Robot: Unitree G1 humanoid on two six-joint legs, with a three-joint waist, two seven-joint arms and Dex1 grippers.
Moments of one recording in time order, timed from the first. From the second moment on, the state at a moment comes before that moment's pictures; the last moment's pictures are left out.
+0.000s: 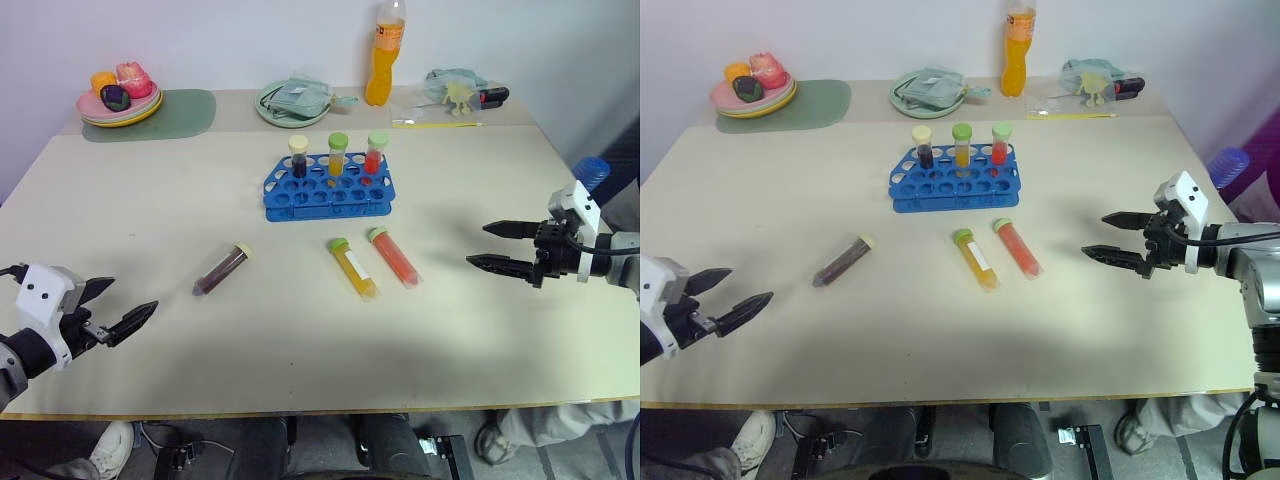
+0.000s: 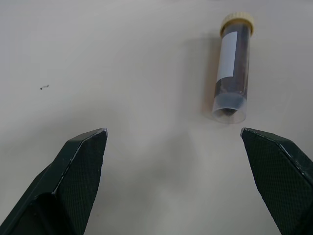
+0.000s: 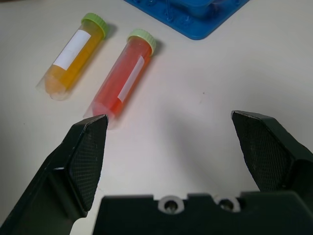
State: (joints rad) left arm 0.33 0.78 0.64 -0.39 -0.52 0.55 -0.79; right arm -0.39 -0.99 -0.15 0.19 0.42 0.51 1.24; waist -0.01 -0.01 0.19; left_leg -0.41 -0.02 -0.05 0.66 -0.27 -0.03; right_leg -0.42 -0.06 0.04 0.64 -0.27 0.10
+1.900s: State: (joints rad) left arm 0.06 0.74 0.01 -0.66 -0.48 0.53 -0.79; right arm -1.08 -0.57 0.32 0.31 0.86 1.61 -0.02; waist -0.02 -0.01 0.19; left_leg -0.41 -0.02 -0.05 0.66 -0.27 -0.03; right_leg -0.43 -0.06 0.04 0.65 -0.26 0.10
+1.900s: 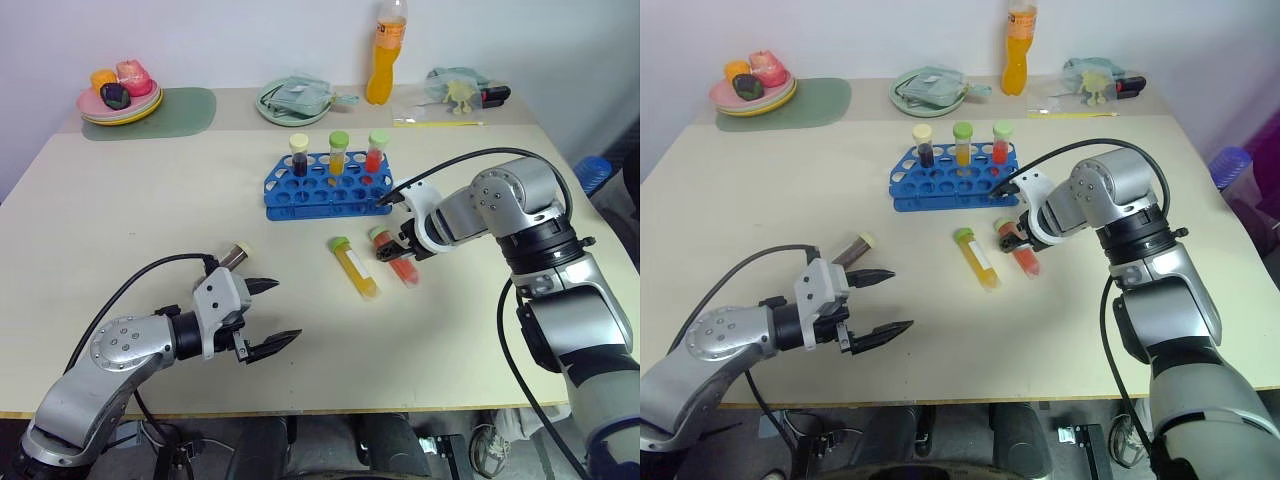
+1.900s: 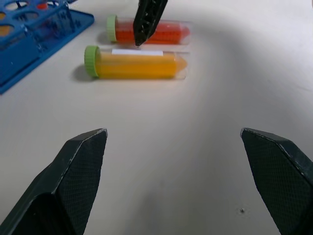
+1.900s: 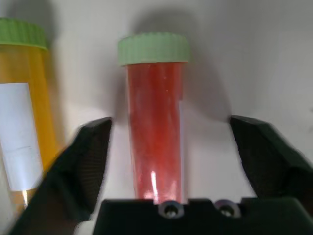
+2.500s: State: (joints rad) left arm 0.09 0.60 0.09 -0.60 -0.47 0.51 -0.66; right arm -0.76 -0.42 0.05 -0.21 0.70 0.90 0.16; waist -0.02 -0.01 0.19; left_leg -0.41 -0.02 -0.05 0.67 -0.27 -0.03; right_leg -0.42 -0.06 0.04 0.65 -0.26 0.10
